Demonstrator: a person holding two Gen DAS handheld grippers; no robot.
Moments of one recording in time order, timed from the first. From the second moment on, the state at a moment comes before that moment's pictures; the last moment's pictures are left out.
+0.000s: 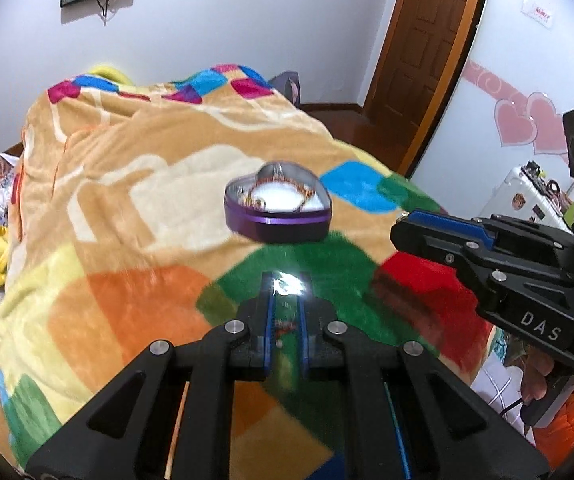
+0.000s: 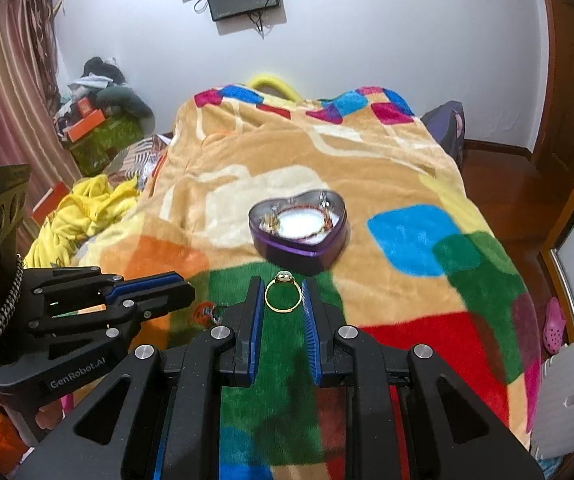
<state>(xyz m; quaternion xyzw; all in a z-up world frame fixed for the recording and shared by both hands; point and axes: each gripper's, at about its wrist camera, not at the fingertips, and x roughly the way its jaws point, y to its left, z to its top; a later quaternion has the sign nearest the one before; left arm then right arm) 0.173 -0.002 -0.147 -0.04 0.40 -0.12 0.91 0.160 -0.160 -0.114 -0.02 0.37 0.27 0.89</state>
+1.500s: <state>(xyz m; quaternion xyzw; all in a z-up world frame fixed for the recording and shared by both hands) 0.277 -0.003 -0.175 -0.05 0.43 -0.14 0.89 0.260 -0.143 -0.134 -0.01 0.40 0.28 0.87</state>
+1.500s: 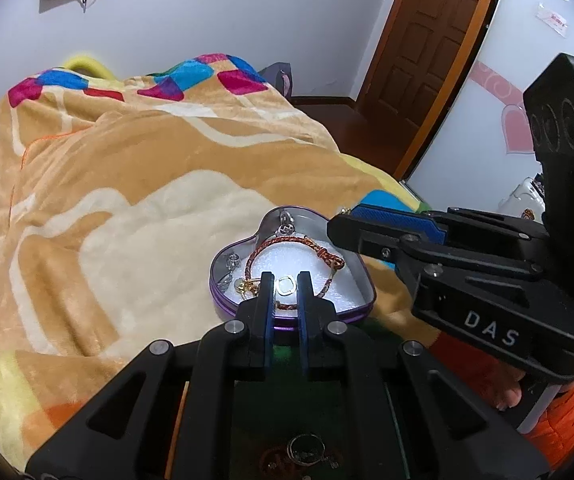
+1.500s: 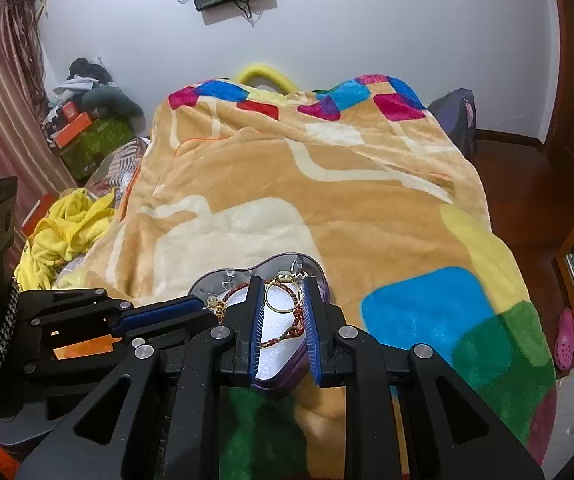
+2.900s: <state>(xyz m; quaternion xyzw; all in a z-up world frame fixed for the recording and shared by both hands) 0.213 0.030 -0.147 -0.03 0.42 -0.09 0.90 0.207 -0.138 -0.113 -0.05 0.40 0.27 0.88</state>
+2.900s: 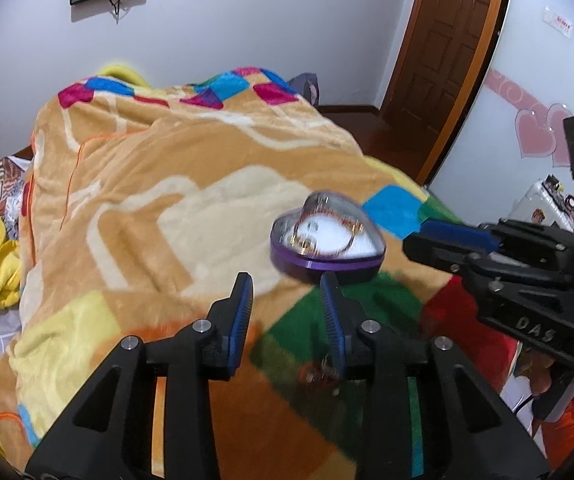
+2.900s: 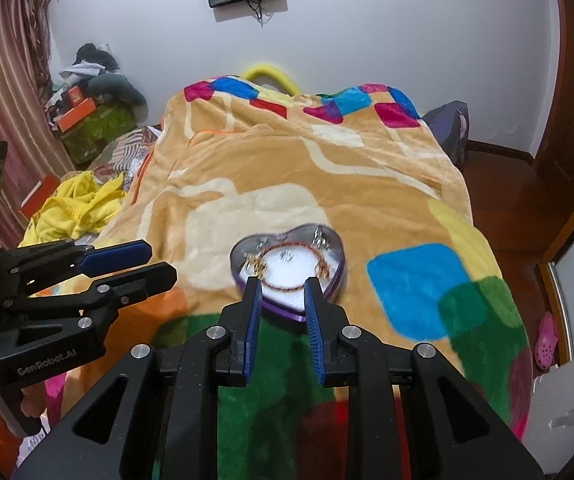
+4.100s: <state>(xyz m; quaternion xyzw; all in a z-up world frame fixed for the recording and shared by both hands) 0.176 0.036 -0.184 -0.06 0.45 -0.10 0.89 0.172 -0.108 -0.171 -0.04 0.45 0.31 0.84</state>
